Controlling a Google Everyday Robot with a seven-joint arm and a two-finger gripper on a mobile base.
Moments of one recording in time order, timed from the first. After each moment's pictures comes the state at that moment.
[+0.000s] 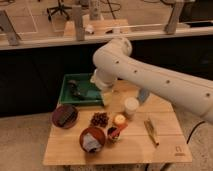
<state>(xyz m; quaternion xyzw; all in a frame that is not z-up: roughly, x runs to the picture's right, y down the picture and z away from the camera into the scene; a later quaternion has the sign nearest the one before) -0.039 0.020 0.675 -0.20 -0.16 -0.23 0.94</state>
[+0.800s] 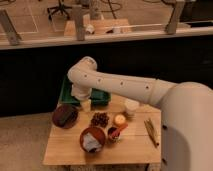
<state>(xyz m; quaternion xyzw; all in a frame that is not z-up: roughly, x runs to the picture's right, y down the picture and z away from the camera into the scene) -0.132 0.072 0.770 -0.25 -0.19 -0.29 0.90</state>
